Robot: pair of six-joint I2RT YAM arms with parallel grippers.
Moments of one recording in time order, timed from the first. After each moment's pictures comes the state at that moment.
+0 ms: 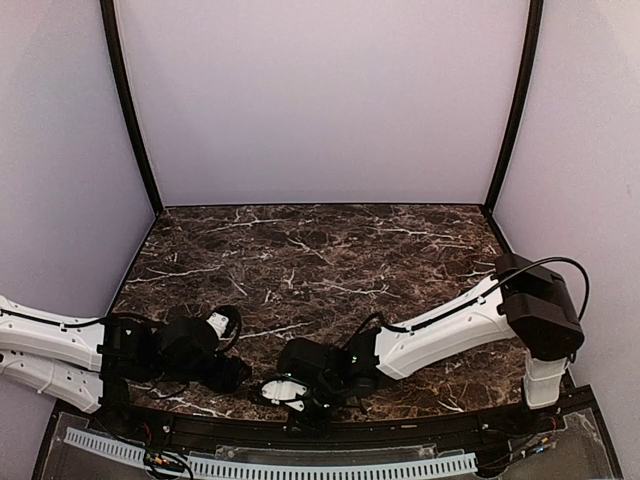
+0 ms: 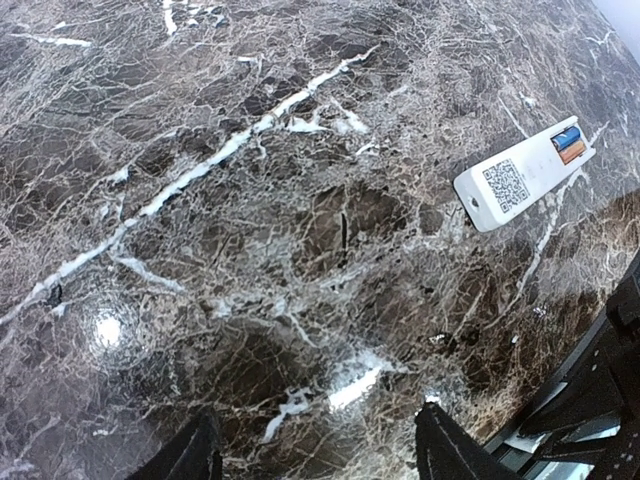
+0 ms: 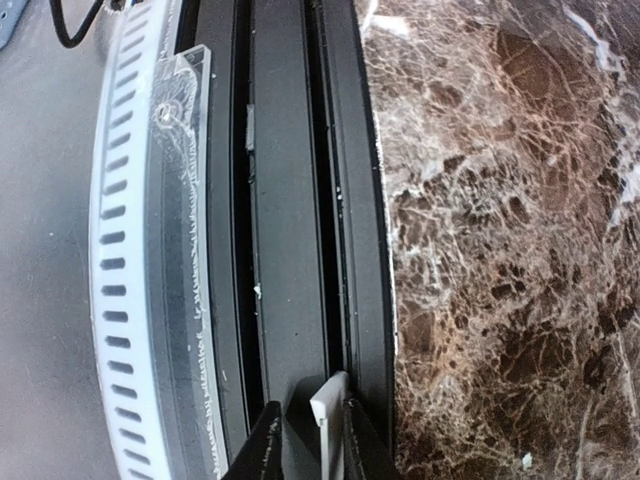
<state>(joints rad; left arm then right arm) -1.20 1.02 0.46 -0.38 -0.28 -0.71 1.42 1.99 1.21 -0.28 -0.35 0.05</state>
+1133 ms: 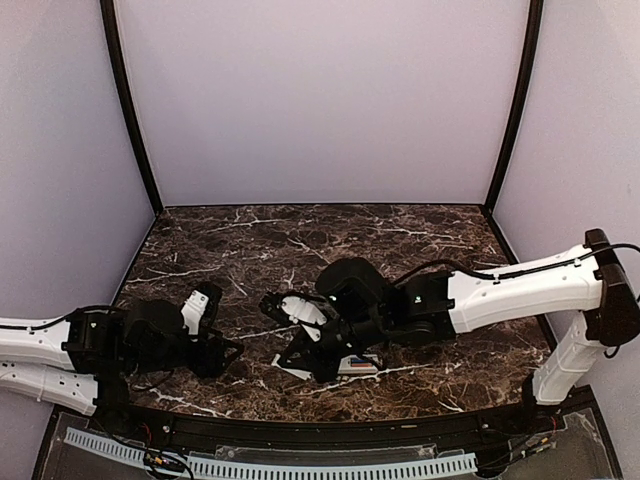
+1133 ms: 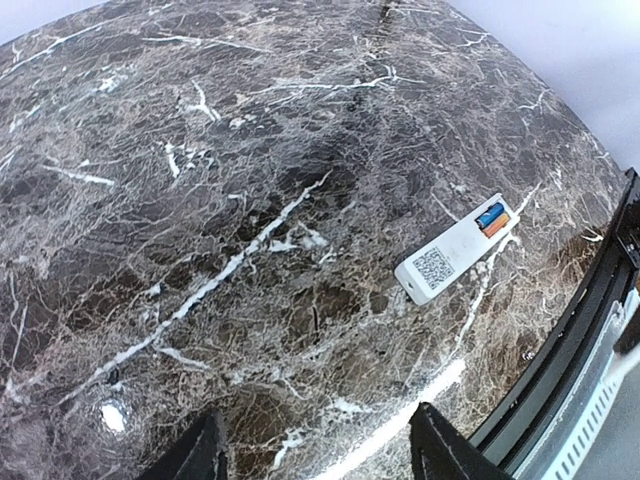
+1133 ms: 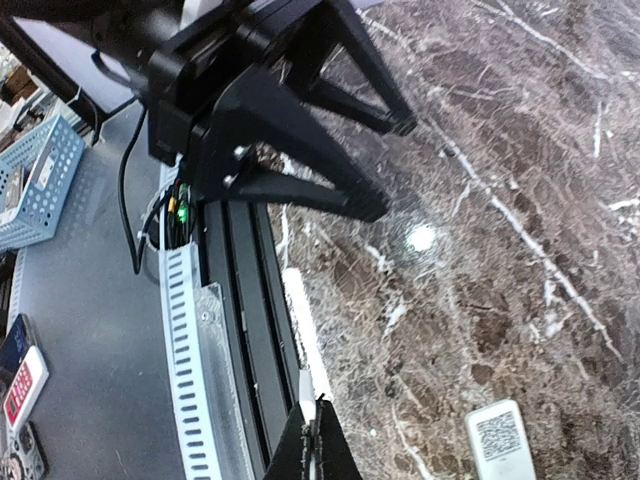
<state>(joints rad) -1.20 0.78 0.48 -0.41 -0.36 -0.57 1.32 1.65 1.18 -0.23 -0.25 0.18</state>
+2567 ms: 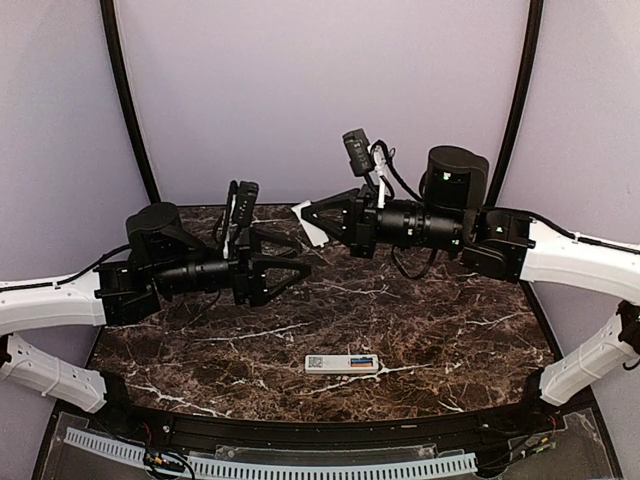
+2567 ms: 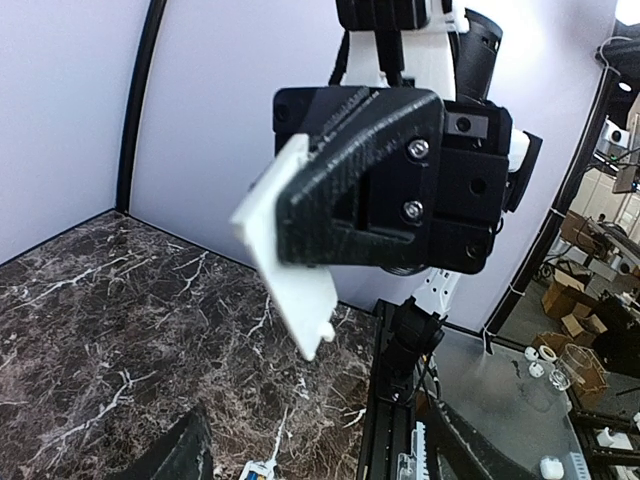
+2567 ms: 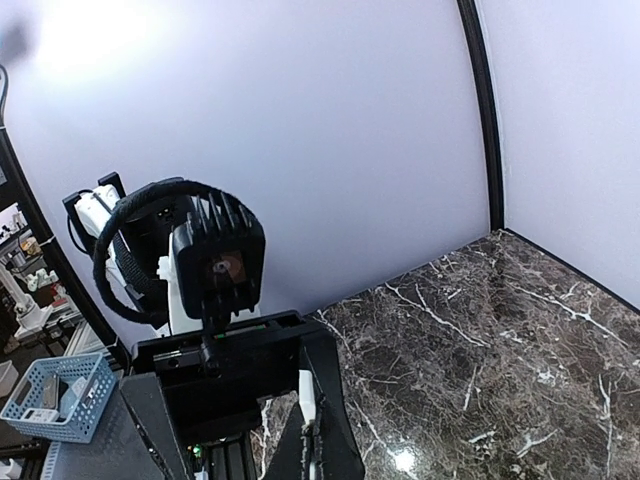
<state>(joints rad) -0.98 1.11 0.82 0.28 0.35 -0.30 1.07 1.36 1.22 0.10 -0.29 0.25</state>
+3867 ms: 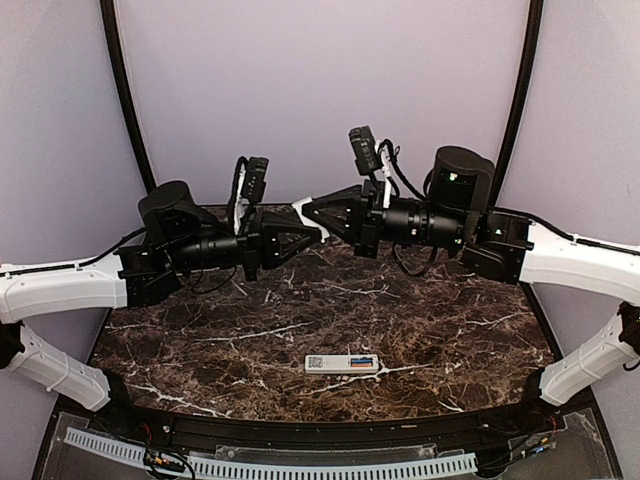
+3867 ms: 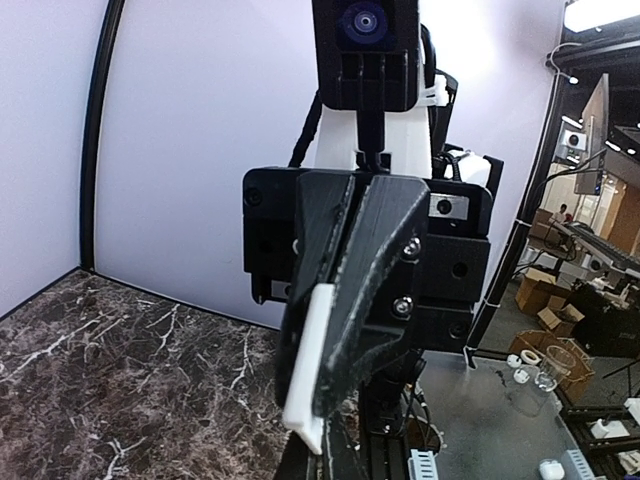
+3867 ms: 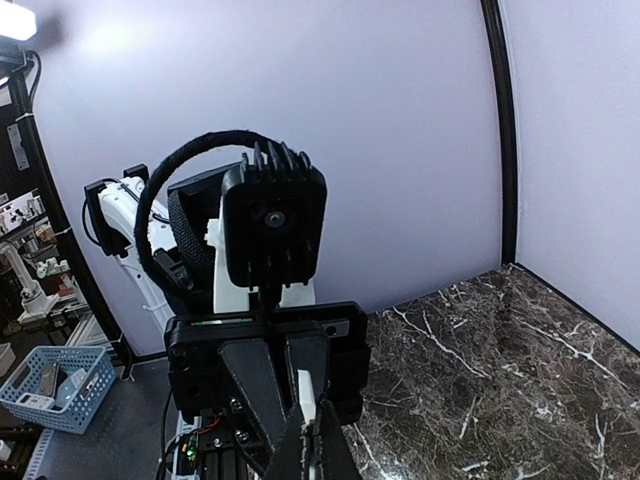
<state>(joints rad) -0.91 1.27 0.92 0.46 0.55 -0.31 1.04 1.35 1.19 0.19 -0.37 0.19</state>
